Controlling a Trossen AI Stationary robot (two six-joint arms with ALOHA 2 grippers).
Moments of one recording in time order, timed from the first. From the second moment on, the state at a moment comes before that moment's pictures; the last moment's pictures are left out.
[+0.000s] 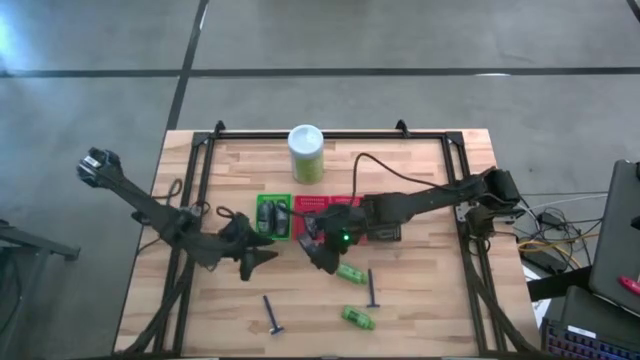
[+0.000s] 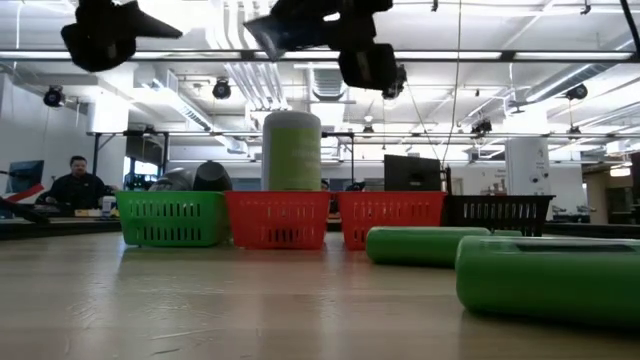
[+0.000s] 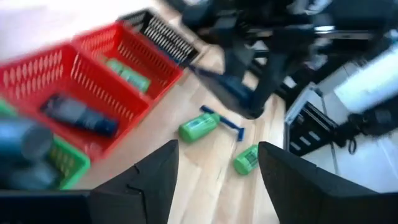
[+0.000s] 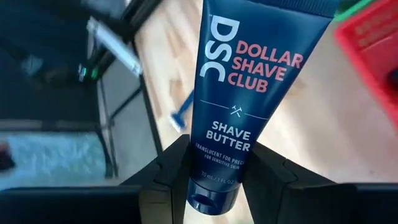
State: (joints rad) left arm -0.59 0.99 0.71 -0.20 -0.60 -0.97; right arm 0.17 1.80 1.45 -0.37 -0.26 0.90
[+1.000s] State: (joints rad) left arm 0.01 1.15 0.62 0.29 0.48 -1.55; right arm 0.19 1.79 1.45 -0.56 -0.21 0.62
